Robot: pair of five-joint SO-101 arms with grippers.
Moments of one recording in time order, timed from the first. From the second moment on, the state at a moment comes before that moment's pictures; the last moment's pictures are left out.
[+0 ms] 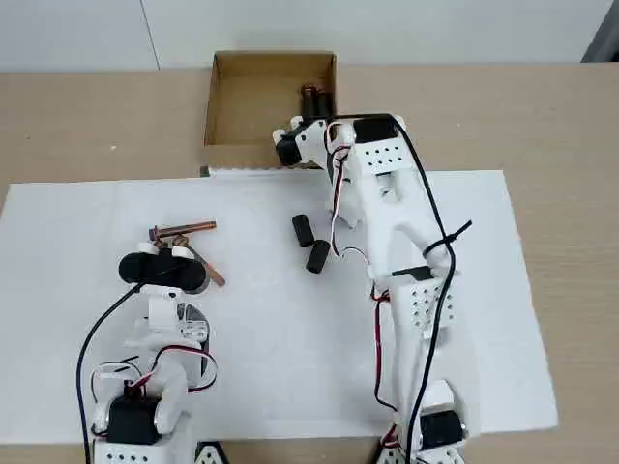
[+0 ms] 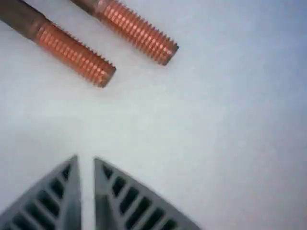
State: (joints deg) left arm -1.0 -103.5 90.3 73.9 1.8; right arm -15.4 51.2 -51.1 95.3 37.1
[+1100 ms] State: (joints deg) left arm -1.0 -103.5 90.3 73.9 1.8; right arm -15.9 55.4 -56.8 93.8 40.3
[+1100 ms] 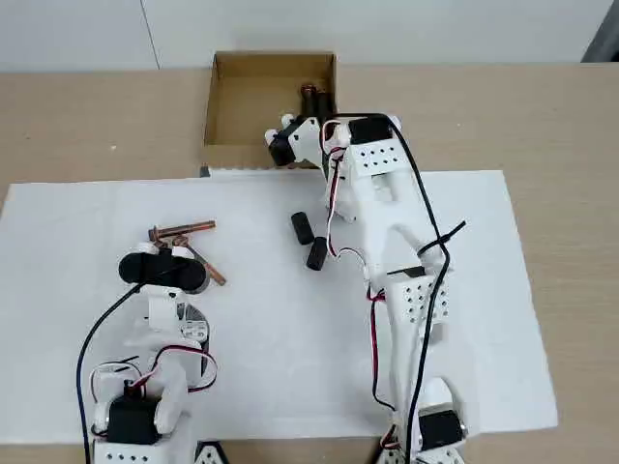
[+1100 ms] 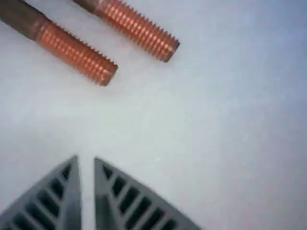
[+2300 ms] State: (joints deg) left arm -1.0 -103.5 90.3 72.9 1.8; right arm -16.2 9.7 -32.6 98.1 26.9
